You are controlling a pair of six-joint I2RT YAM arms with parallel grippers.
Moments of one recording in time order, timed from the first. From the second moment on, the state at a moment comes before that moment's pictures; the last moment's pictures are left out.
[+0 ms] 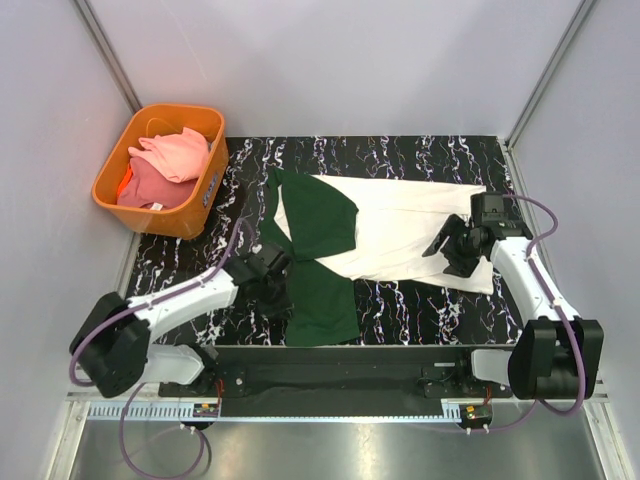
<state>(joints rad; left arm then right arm) -0.74 1.30 0.70 -0.63 0.12 -0.92 0.00 1.26 0.94 -0.78 -0.21 0.63</state>
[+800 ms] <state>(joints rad) -0.75 1.21 0.86 -0.60 0.18 -0.52 -0.51 1.39 0.87 -0.79 -0.09 0.68</state>
